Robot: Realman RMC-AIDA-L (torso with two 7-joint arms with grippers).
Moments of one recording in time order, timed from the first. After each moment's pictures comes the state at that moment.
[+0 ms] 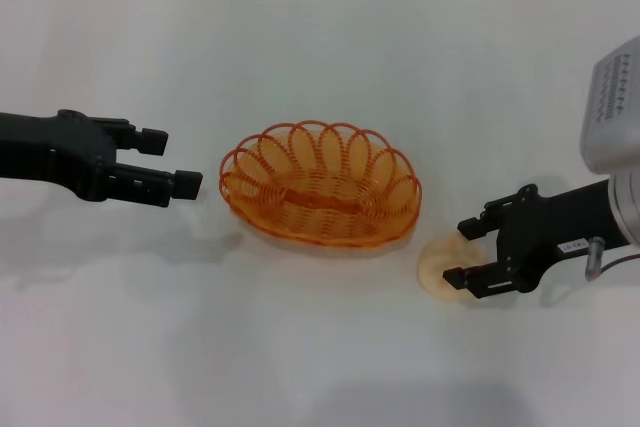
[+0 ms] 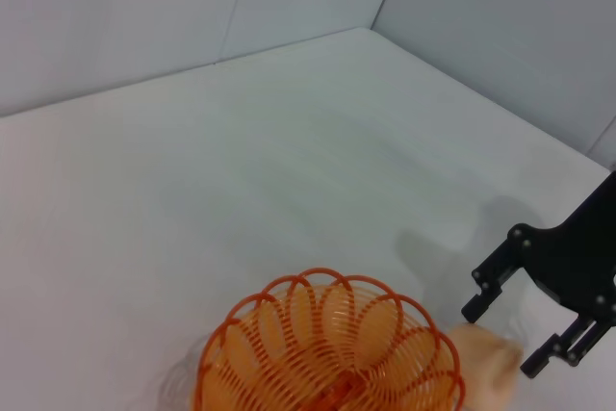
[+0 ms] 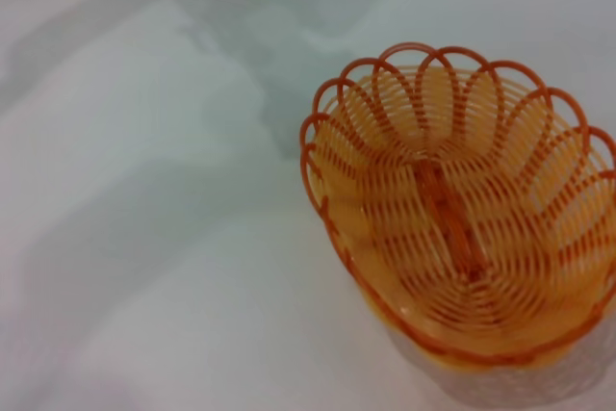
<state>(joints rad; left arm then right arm) -0.43 -2.04 0.80 1.26 2.11 1.84 -2.03 0.35 2.01 -1.53 -1.34 -2.12 -1.33 2.03</state>
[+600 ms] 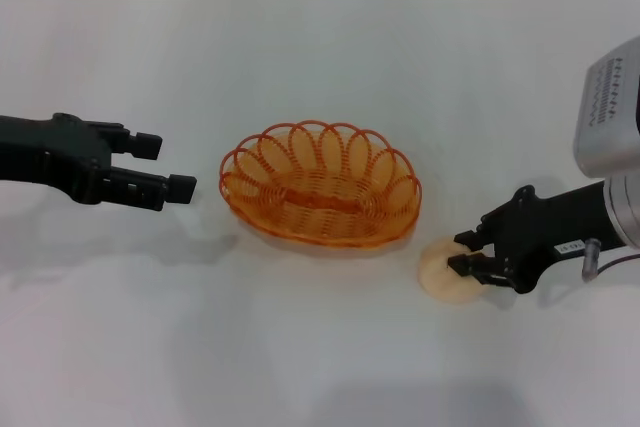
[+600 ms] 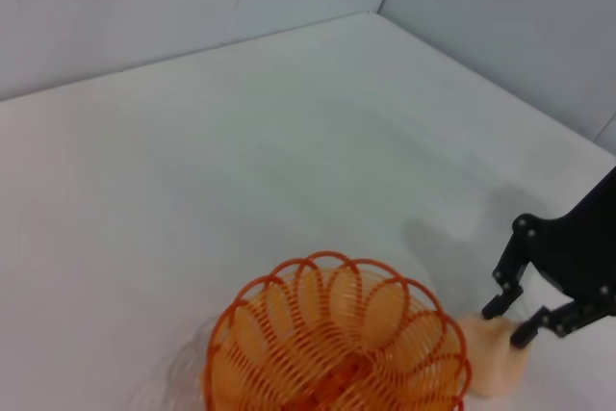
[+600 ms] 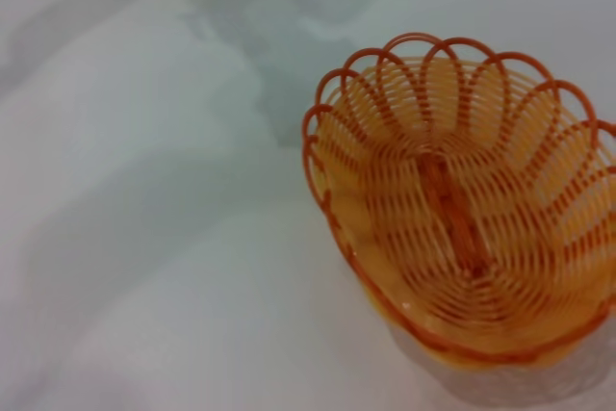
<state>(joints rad) -0.43 -2.03 0.81 1.26 2.12 1.84 -2.05 0.35 2.01 -1.55 -1.35 -2.13 -1.32 2.04</state>
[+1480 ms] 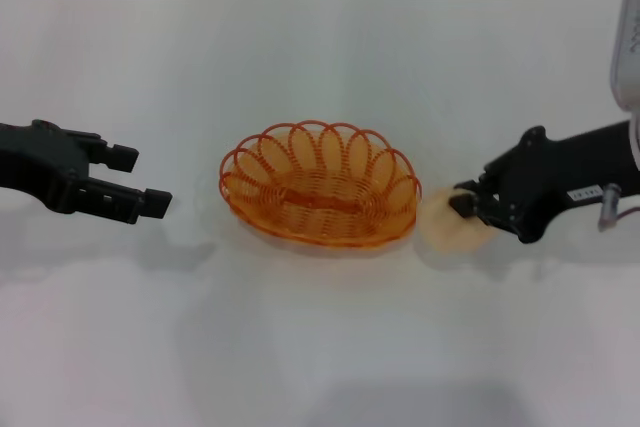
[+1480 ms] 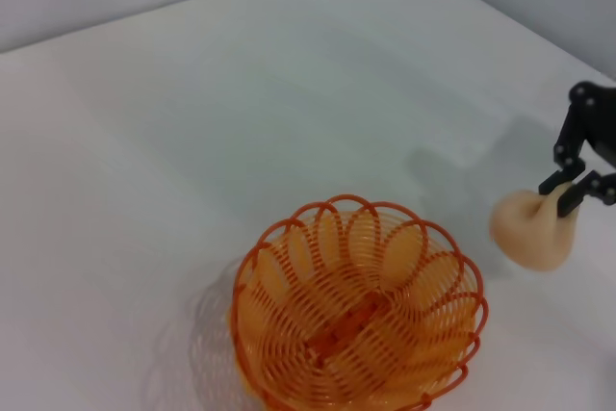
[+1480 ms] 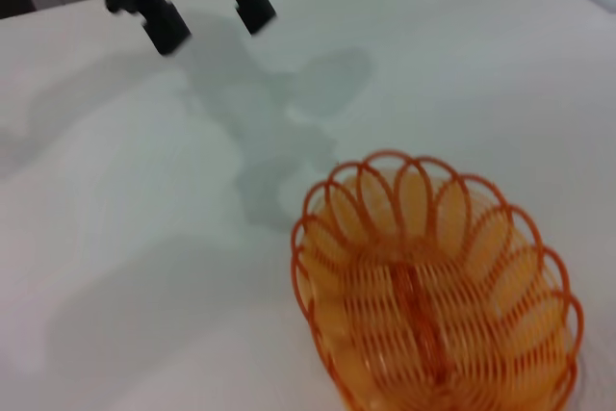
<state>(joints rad) -0.46 -1.99 0.81 1.27 2.20 1.89 -2.06 0.35 2.01 -1.47 -1.57 -2.13 -1.43 2.13</state>
